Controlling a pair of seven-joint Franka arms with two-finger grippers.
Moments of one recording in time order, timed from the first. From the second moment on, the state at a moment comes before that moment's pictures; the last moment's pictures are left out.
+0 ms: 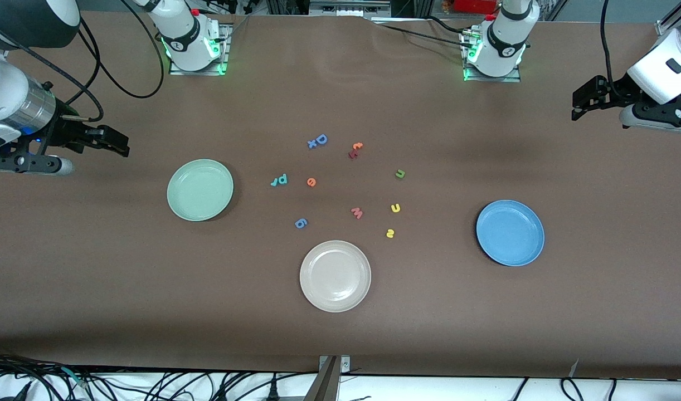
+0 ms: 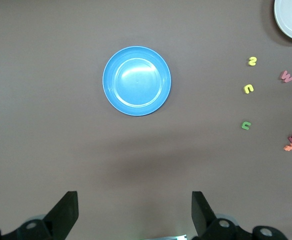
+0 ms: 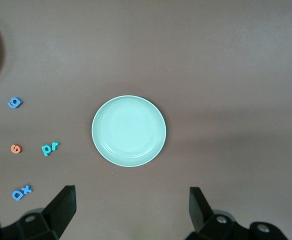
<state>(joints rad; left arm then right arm) 0.06 -0.06 -0.13 -1.63 0.00 1.50 0.09 0.03 0.09 0.09 -1.61 -0.01 1.61 0.18</state>
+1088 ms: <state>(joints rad) 0.06 -0.06 -0.13 -1.63 0.00 1.48 0.09 0.03 0.09 0.09 -1.61 -0.01 1.61 0.18</state>
